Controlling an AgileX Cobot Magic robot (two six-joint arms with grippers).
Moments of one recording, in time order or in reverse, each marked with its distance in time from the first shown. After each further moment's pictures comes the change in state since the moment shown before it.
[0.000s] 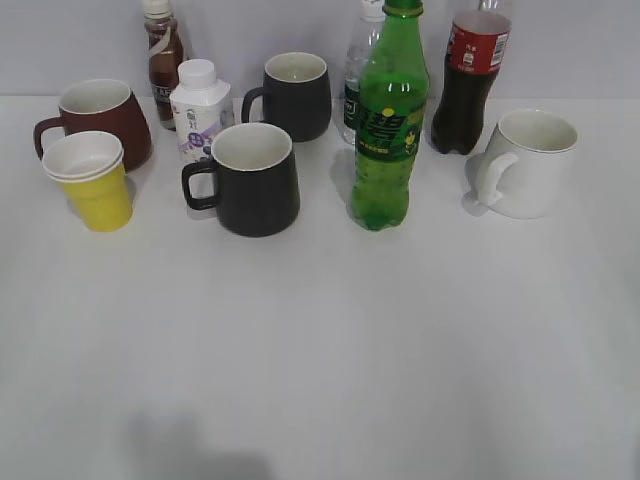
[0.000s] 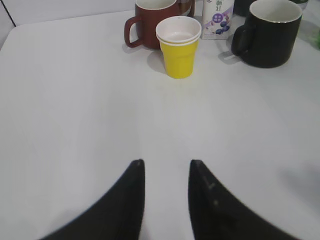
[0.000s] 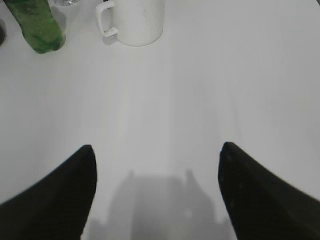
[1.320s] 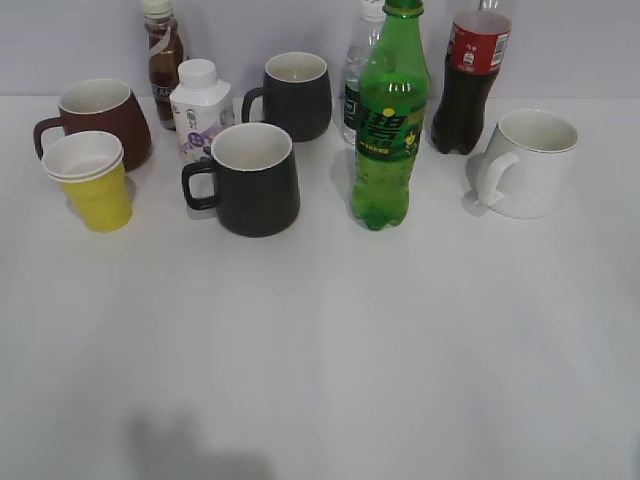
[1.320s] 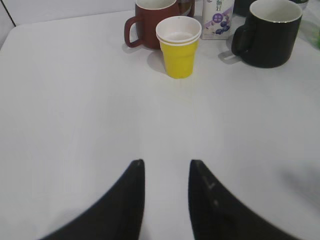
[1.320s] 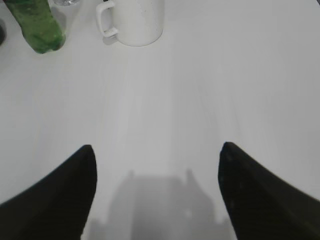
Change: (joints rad) left arm 0.000 0.000 0.000 -0.001 0.000 0.000; right arm 0.000 0.000 0.000 0.000 0.000 0.000
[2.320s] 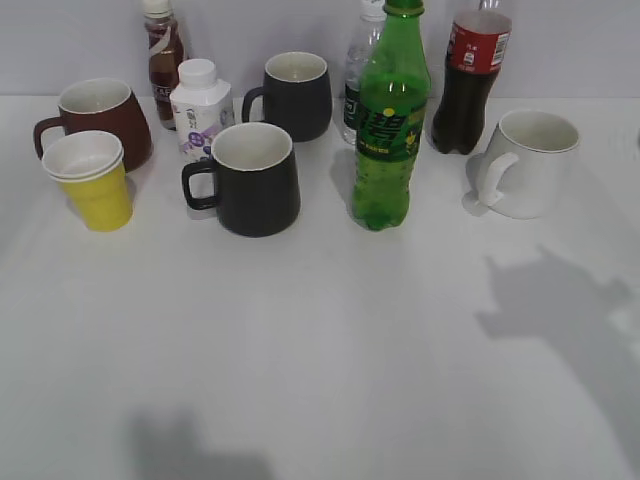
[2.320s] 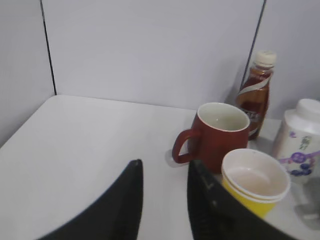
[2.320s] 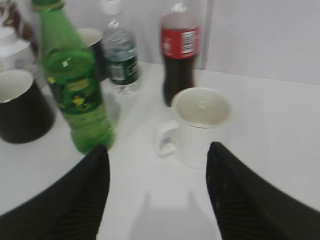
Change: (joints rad) left arm -0.010 0.727 0.212 -0.156 -1.240 0.000; right arm 0.189 0.762 -0.001 0.147 -0.916 -0.192
